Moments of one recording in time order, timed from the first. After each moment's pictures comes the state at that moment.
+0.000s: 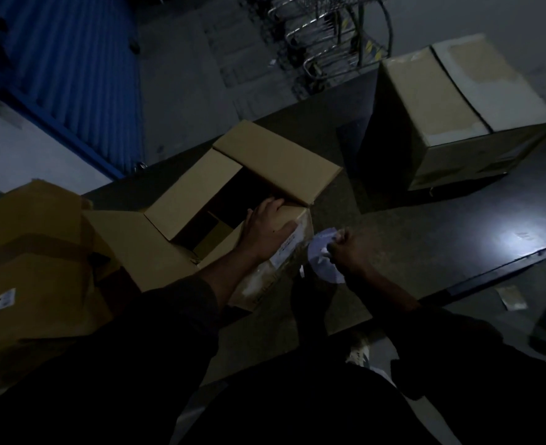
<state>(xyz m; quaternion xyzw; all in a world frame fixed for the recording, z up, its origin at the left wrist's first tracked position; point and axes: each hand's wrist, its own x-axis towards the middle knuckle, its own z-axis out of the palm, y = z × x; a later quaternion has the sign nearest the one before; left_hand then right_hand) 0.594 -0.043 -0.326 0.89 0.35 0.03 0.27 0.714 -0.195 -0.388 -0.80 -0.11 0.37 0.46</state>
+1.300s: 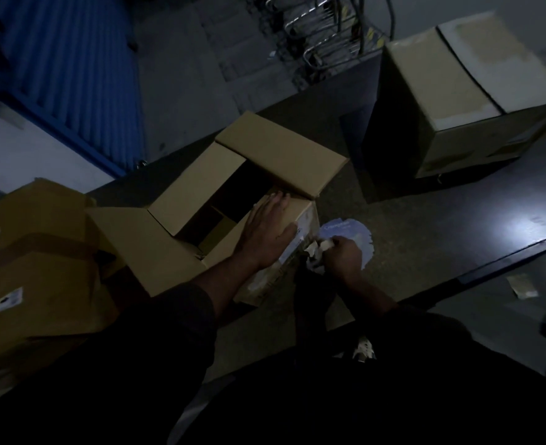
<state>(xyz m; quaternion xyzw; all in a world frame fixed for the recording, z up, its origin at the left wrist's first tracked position) 0.571 -0.046 -0.336 0.95 0.27 0.00 0.18 0.679 -0.188 -0.409 -0.83 -0.14 0.37 0.40</state>
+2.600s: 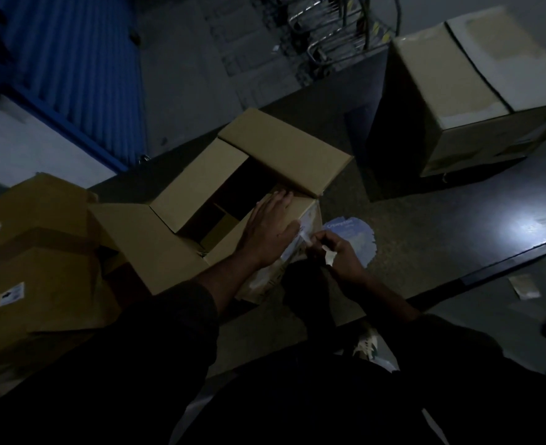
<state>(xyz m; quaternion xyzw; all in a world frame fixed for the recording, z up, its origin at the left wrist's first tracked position) 0.572 -0.050 -0.328 0.94 0.28 0.02 0.22 0.668 -0.207 -0.396 -0.61 -0.26 0.43 0.61</state>
